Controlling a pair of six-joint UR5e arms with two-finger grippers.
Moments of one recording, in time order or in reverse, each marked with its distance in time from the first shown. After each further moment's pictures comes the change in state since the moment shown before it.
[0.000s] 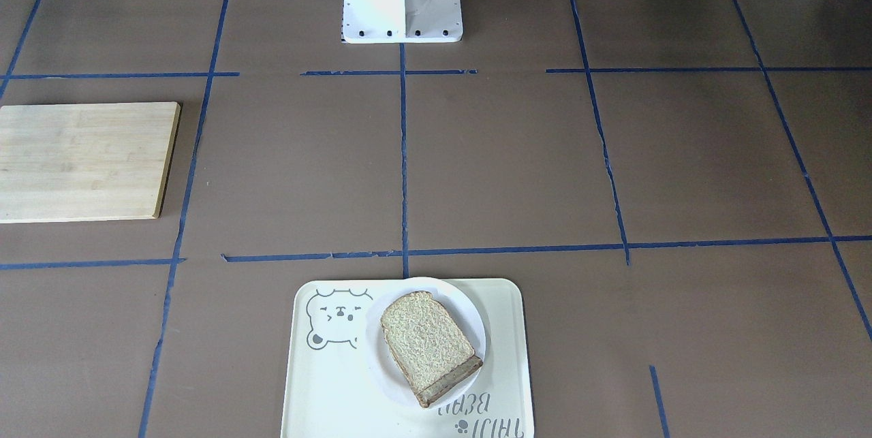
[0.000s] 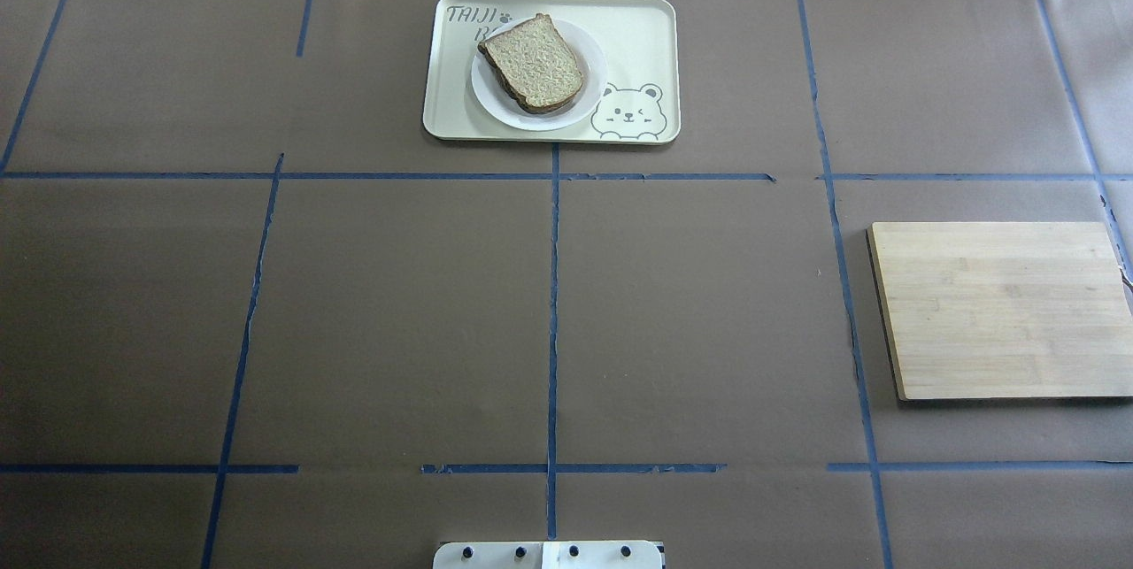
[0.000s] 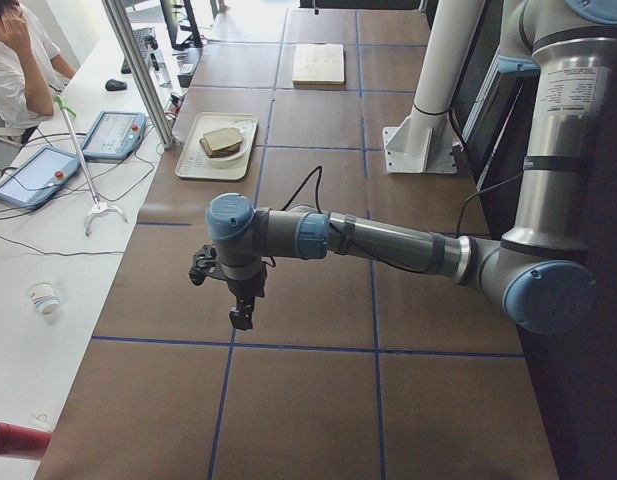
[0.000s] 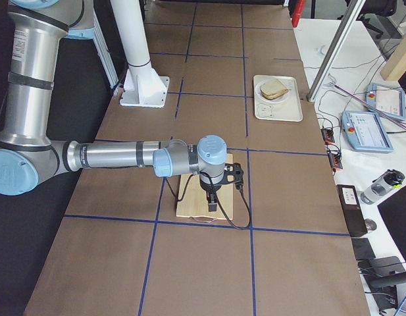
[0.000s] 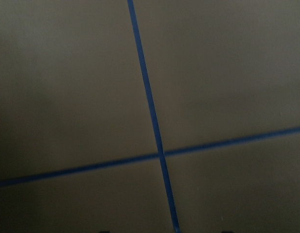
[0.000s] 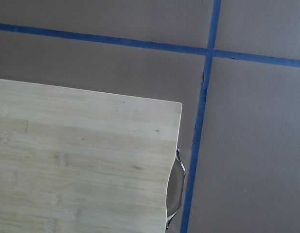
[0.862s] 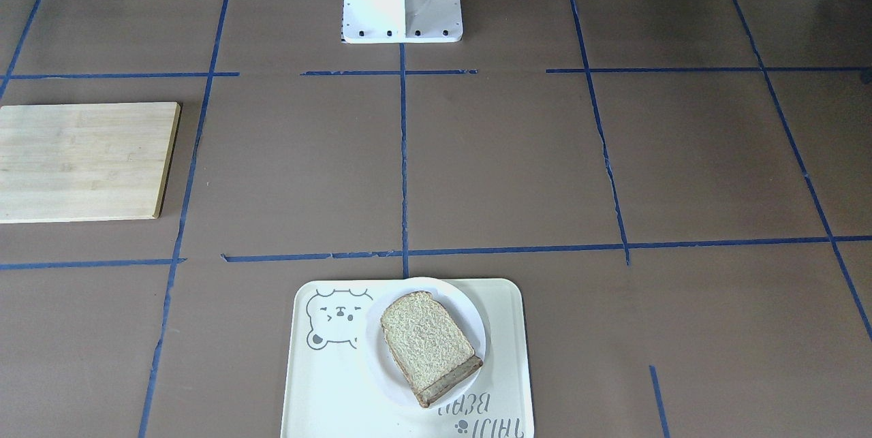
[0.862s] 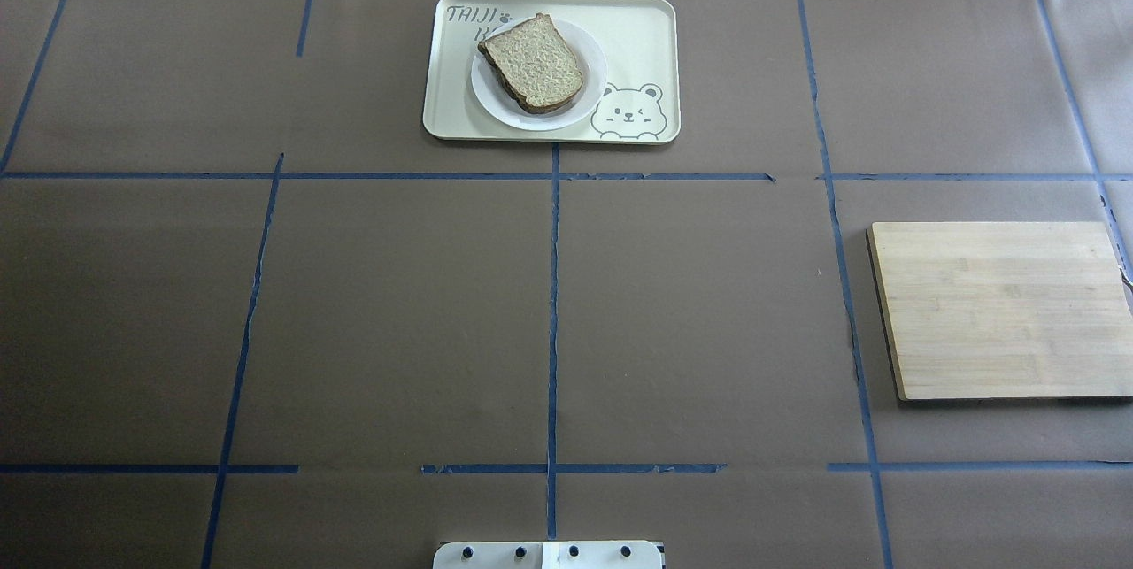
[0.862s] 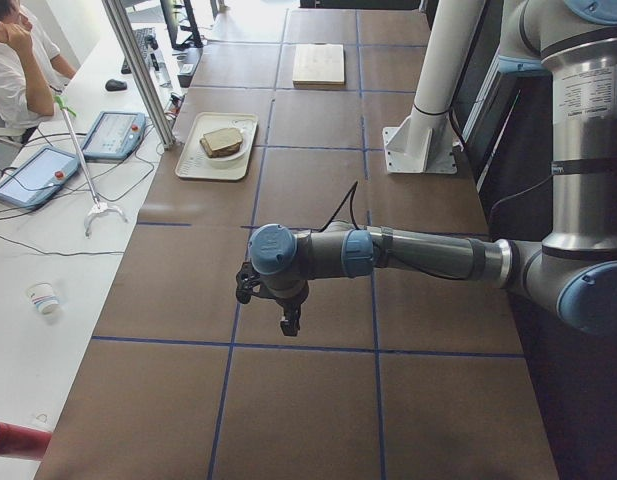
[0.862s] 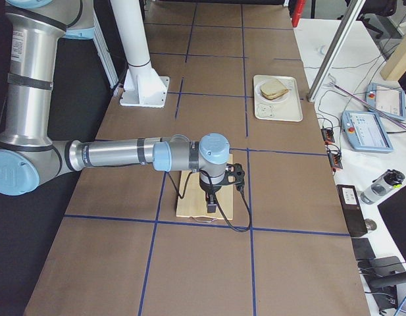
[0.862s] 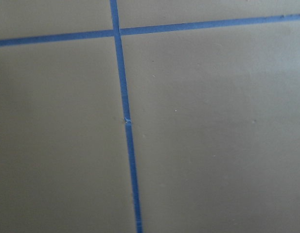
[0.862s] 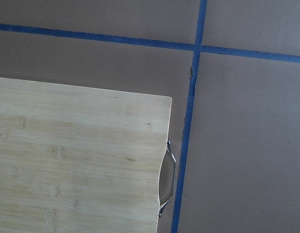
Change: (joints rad) left arm -0.003 0.113 -0.049 -0.020 -0.169 -0.088; right arm 0.041 0.023 0.024 -0.107 -0.006 -0.052
